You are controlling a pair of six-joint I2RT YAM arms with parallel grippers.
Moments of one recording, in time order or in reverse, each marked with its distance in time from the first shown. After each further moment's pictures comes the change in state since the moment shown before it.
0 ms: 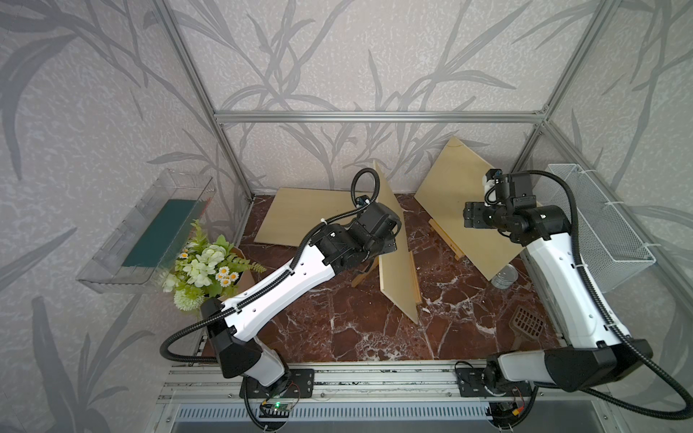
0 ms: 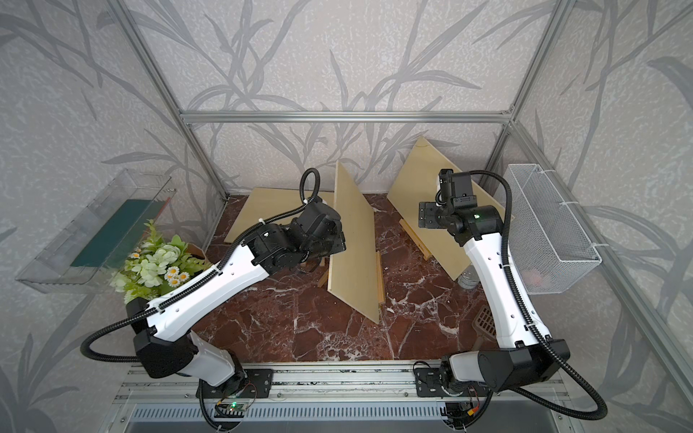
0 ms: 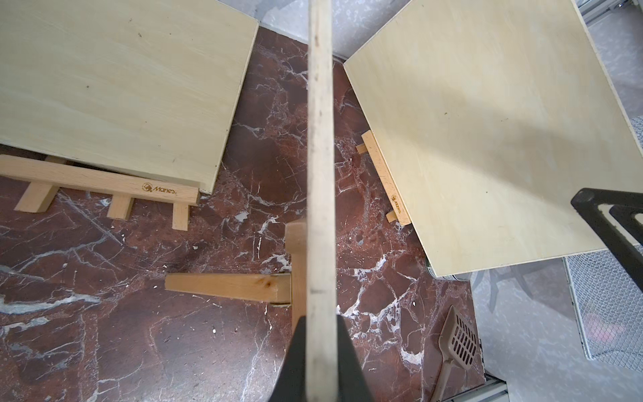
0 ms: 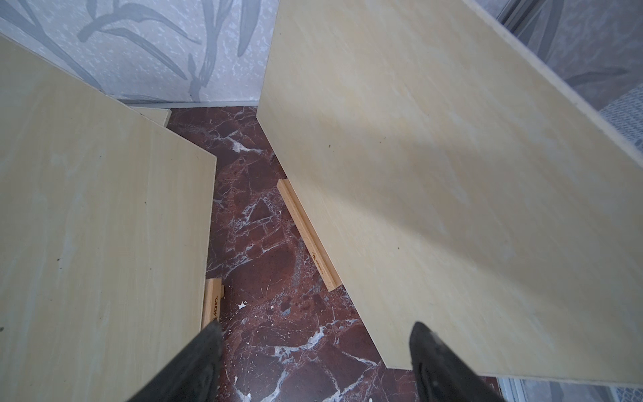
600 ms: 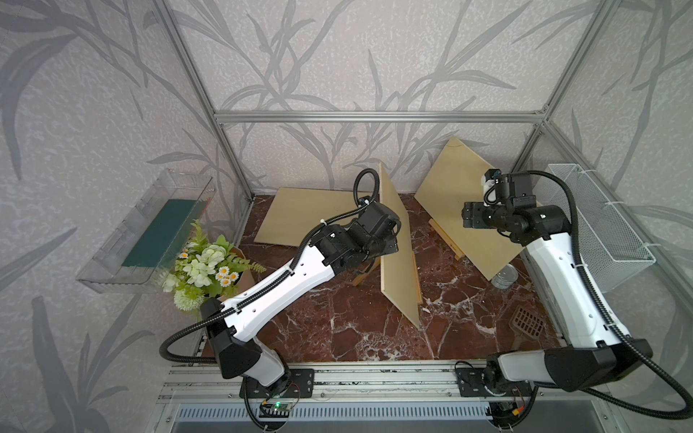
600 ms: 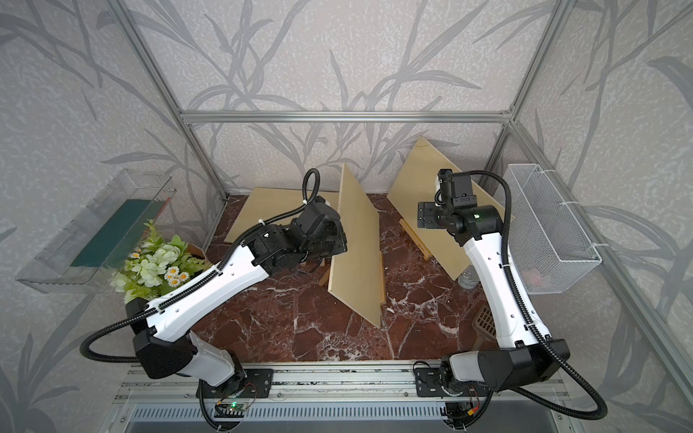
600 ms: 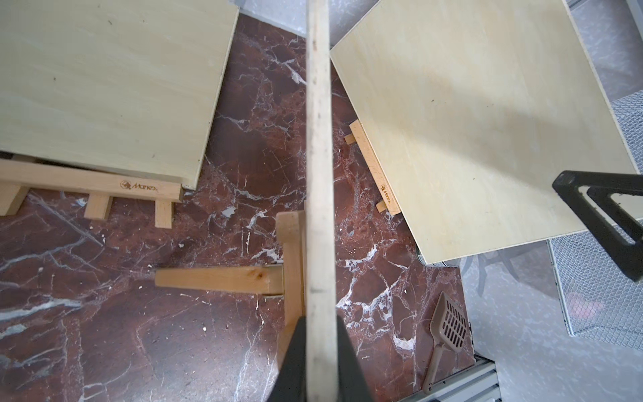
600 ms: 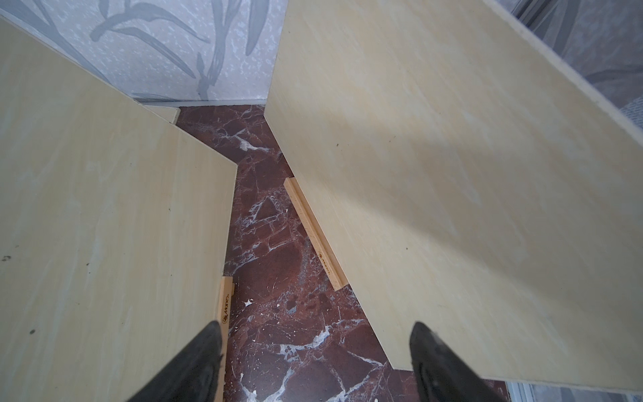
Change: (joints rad) left arm 0.003 -0.006 -0.018 0.026 0.061 0.026; right arm 0.000 0.001 0.000 0.000 -0.023 0.001
